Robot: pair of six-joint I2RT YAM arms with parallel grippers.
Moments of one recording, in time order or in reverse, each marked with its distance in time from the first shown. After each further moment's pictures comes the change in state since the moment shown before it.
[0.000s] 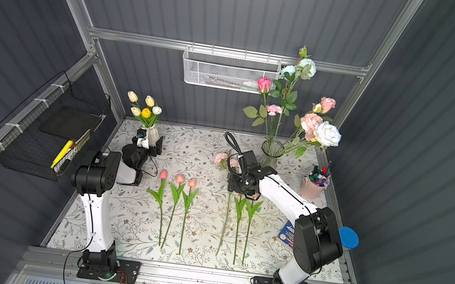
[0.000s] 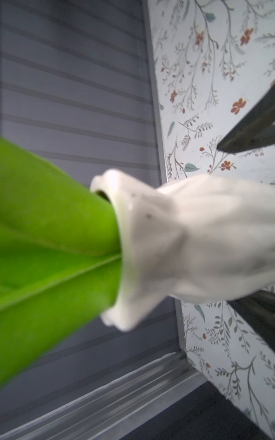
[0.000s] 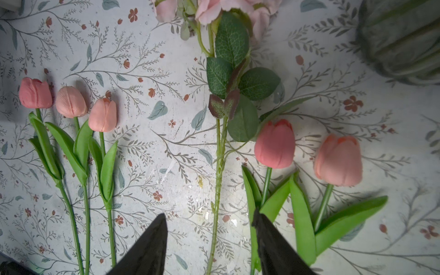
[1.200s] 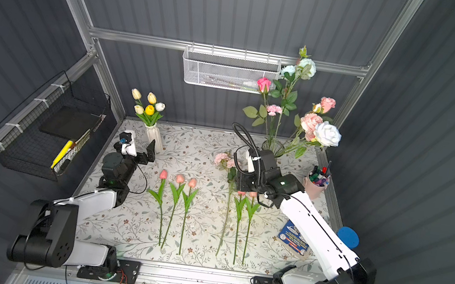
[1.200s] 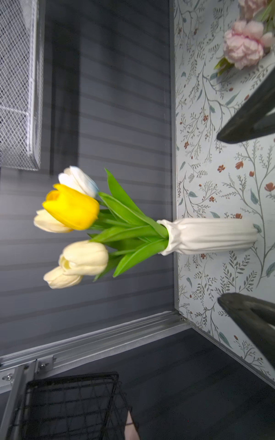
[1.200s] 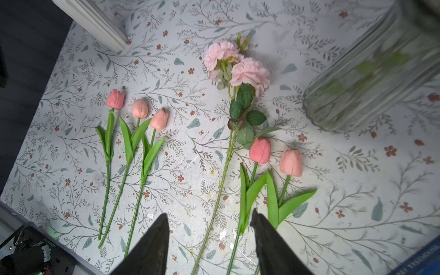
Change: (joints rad) left arm -0.132 -0.874 -0.411 -0.480 -0.180 -0.033; right arm 0.028 -0.380 0.046 -0.112 0.074 -0.159
